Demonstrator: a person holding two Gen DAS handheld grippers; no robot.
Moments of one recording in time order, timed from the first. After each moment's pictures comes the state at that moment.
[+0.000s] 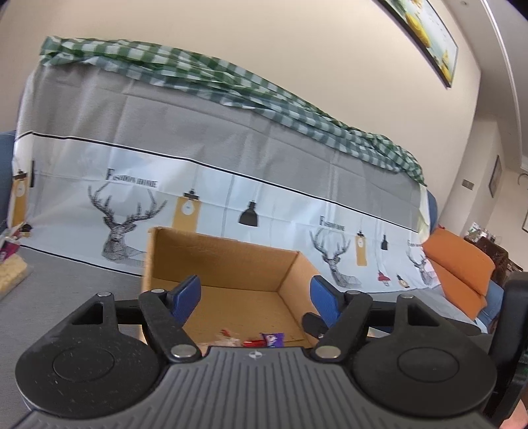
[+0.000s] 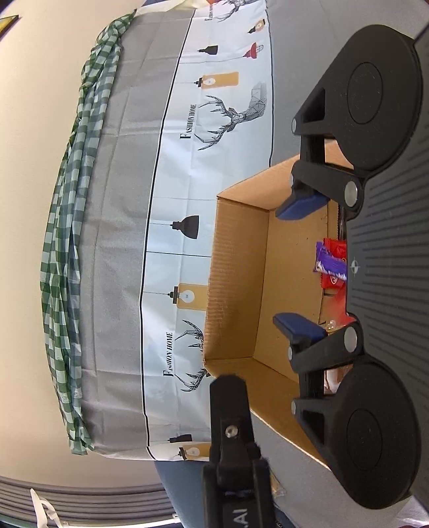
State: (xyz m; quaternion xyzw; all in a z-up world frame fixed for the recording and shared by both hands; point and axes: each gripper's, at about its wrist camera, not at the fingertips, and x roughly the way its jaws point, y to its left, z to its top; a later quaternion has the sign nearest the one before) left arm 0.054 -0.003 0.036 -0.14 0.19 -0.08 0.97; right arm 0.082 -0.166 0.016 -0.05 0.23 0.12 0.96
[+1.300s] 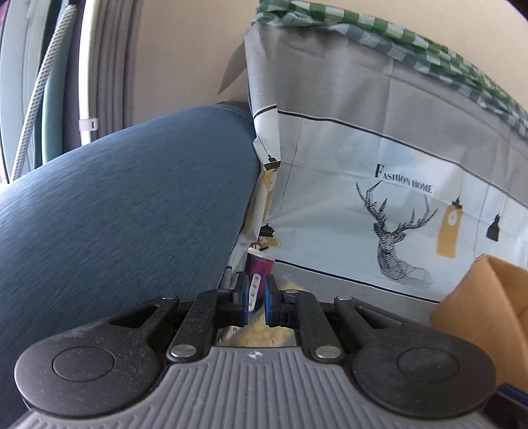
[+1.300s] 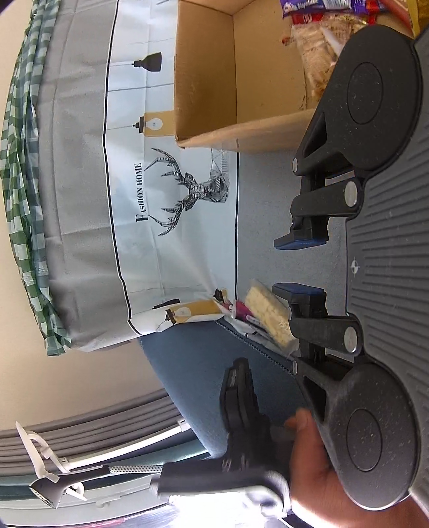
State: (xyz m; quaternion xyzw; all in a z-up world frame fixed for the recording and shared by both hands) left arm 0.112 0.278 -0.021 -0.12 0.27 0.21 0.93; right arm 0.069 0.054 -0.005 0.05 0.29 0.27 0.92
